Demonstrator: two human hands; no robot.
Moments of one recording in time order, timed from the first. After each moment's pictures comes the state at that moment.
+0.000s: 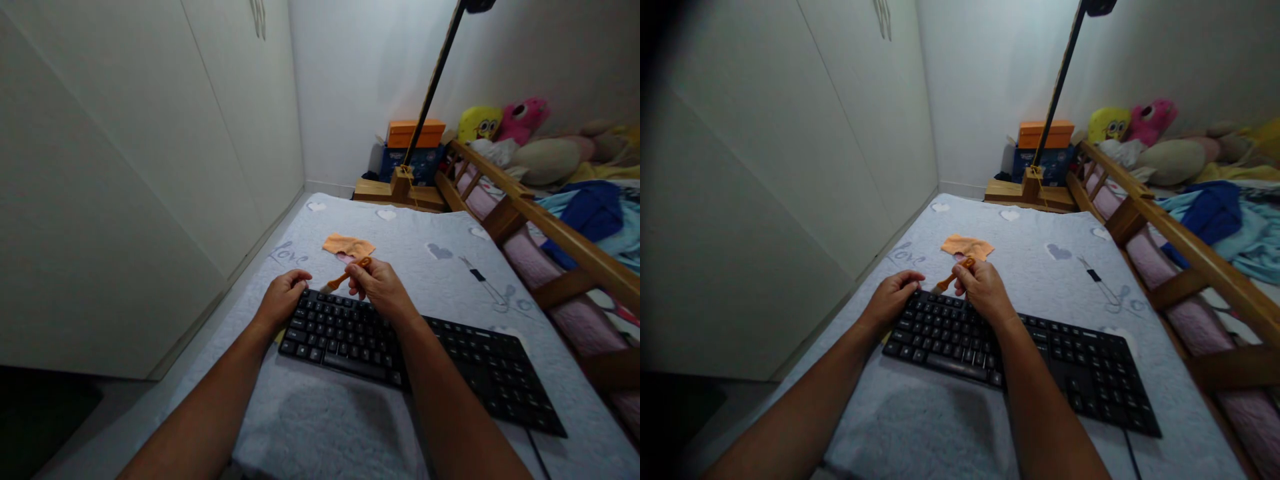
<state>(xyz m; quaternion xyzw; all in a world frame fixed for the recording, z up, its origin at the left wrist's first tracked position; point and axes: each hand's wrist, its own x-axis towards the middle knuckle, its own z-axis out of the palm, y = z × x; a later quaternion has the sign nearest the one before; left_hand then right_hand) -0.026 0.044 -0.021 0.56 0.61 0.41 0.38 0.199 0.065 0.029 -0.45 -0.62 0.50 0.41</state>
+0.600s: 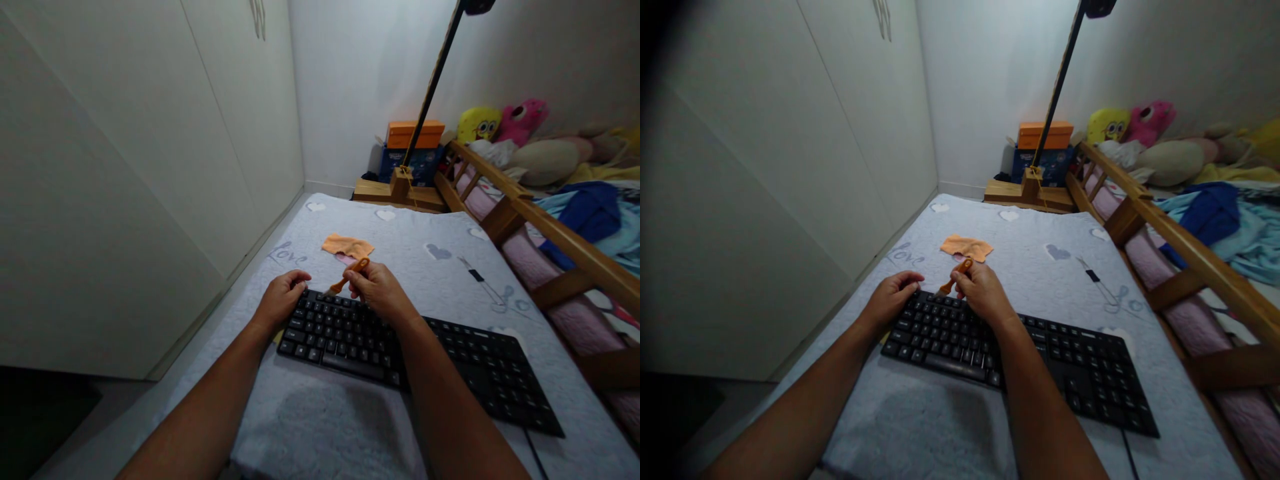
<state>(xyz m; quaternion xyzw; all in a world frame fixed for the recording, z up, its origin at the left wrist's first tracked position) -0.027 0.044 -0.024 0.57 0.62 0.40 0.37 0.201 0.062 0.039 -0.50 -0.65 0.46 0.34</state>
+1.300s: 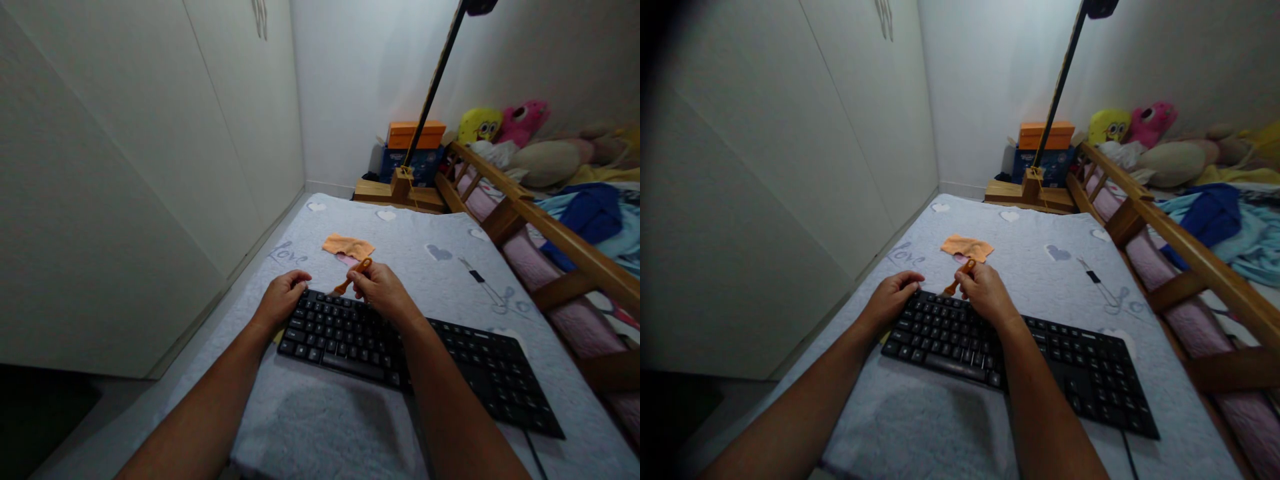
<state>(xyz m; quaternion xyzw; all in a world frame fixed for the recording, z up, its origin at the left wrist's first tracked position) -0.027 0.043 -0.021 0.58 0.62 0.39 0.36 0.202 0.061 0.045 -0.53 -0.65 0.43 0.32</state>
